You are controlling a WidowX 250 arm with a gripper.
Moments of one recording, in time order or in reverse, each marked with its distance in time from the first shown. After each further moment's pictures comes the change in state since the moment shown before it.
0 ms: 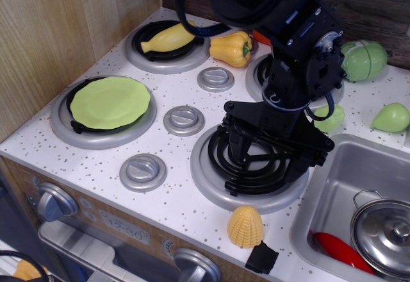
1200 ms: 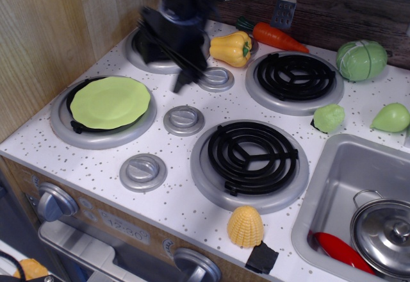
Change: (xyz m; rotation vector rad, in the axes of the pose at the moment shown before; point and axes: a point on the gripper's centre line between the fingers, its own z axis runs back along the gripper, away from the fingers) arm 0.074 0.164 0.005 0.267 -0.055 -0.343
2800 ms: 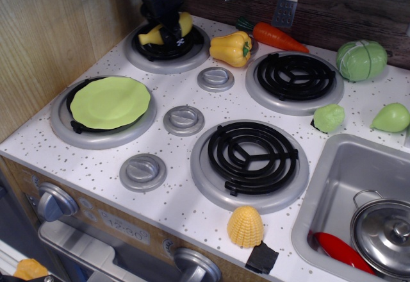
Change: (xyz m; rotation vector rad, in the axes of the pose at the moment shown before) arm 0.067 0.064 -0.088 -0.159 -0.213 -0.108
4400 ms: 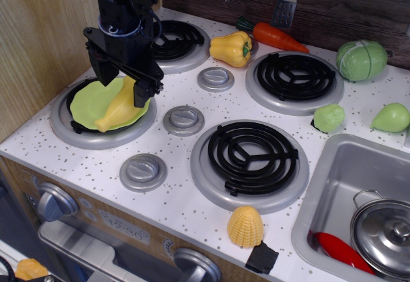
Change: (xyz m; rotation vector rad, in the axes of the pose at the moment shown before) arm -0.093 -0.088 0.088 0.065 0.203 0.335
